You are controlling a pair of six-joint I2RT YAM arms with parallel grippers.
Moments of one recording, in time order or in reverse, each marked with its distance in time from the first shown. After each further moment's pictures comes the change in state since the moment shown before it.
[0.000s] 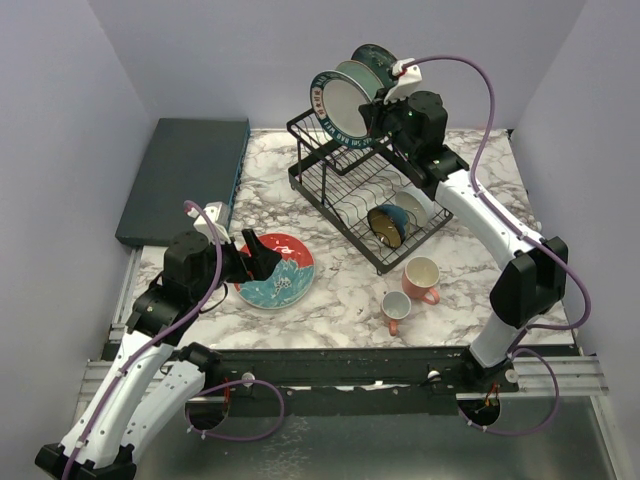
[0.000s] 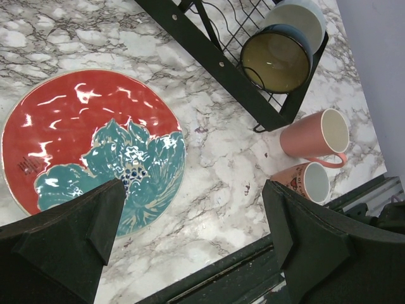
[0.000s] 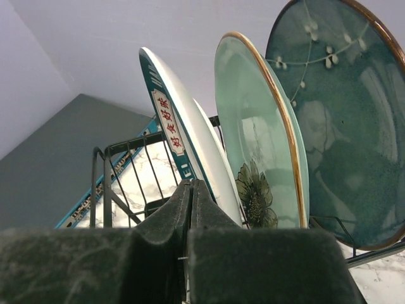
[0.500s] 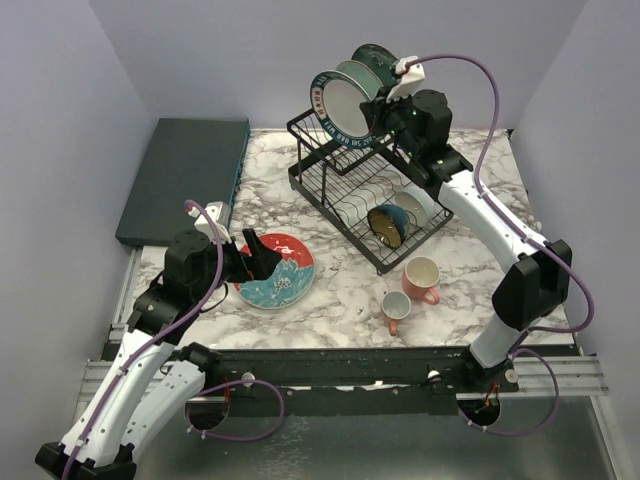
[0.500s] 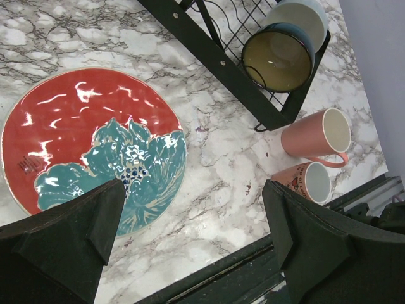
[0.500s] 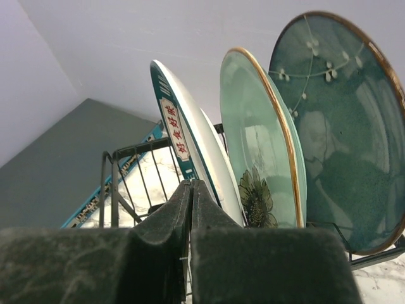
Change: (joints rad) left arm 0.000 0.009 0.000 0.000 0.000 0.000; right arm 0.000 -0.014 0.000 0.007 -0.020 -0.009
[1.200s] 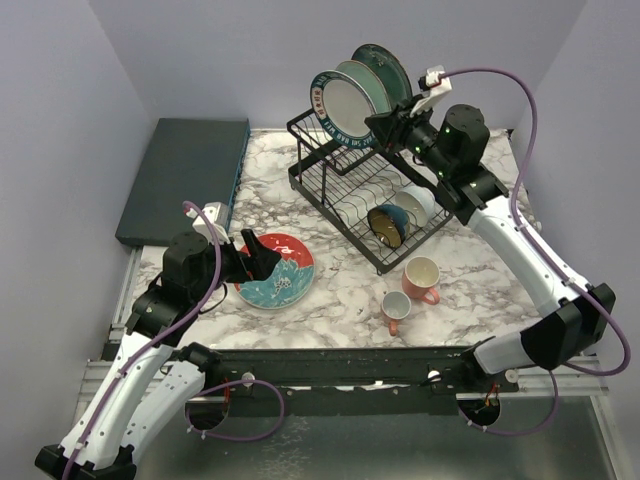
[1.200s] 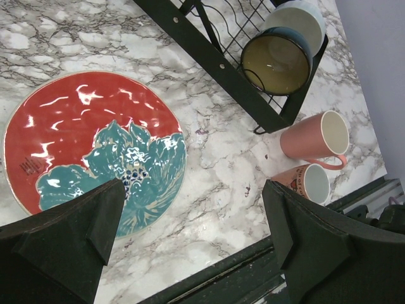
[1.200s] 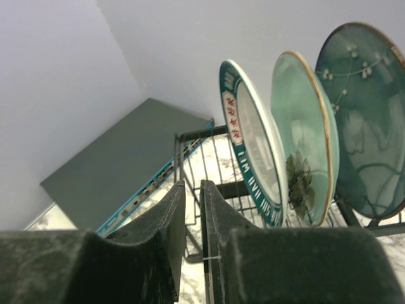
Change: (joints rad) left arm 0.000 -0.014 0.000 0.000 -0.007 -0.001; right arm 0.000 -0.253 -0.150 -0.053 -0.165 0.098
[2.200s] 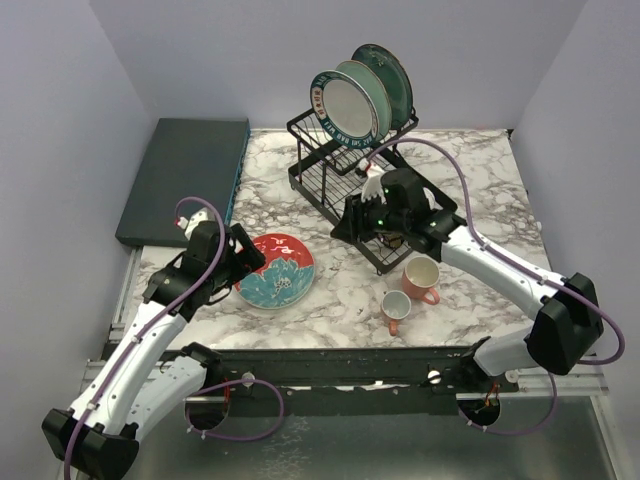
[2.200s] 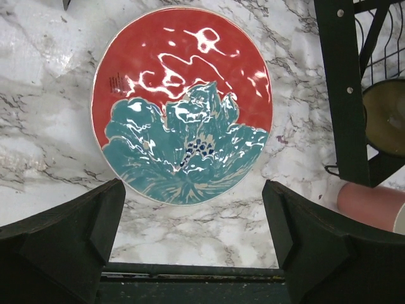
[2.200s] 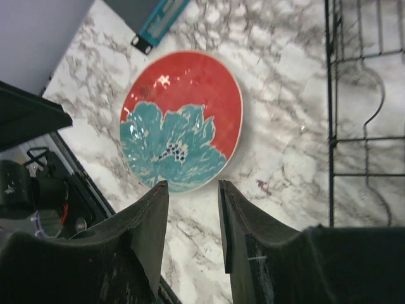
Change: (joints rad) left arm 0.000 0.187 0.050 -0.240 -0.301 -0.311; right arm 0.180 -0.047 -0.327 -0.280 -0.138 0.135
